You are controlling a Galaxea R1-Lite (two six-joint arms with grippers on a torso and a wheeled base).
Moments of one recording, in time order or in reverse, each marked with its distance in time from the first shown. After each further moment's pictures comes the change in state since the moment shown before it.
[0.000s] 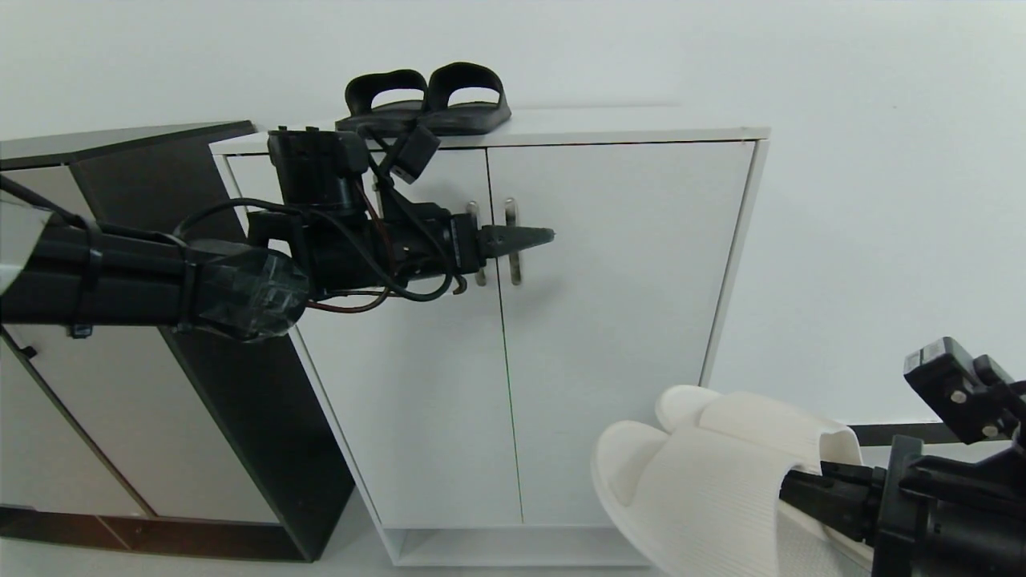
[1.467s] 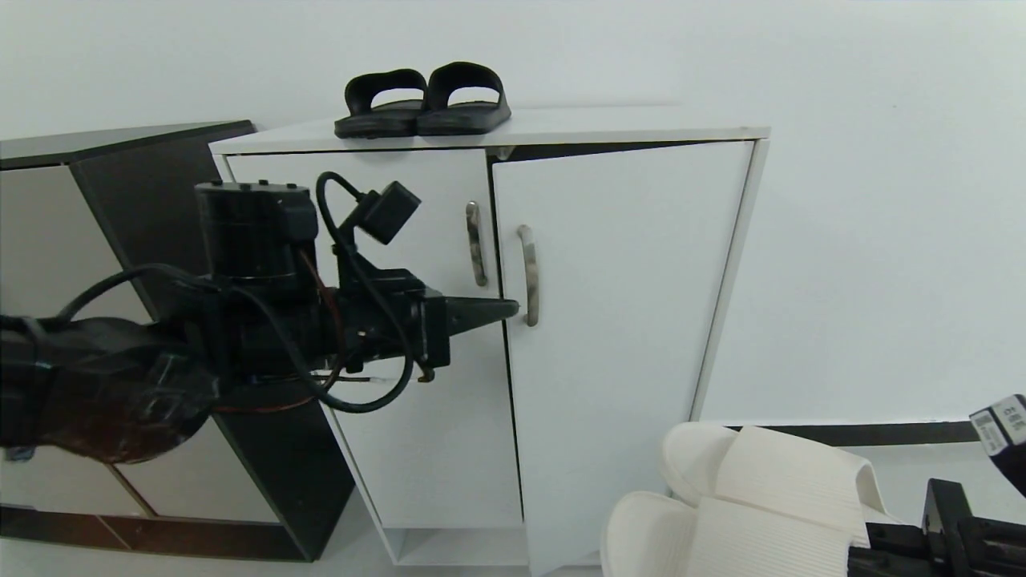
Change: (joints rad) left arm -0.063 -0.254 0.409 -0.079 0.015 0.093; right arm -0.004 -0.111 0.096 0.004 0.167 -0.121
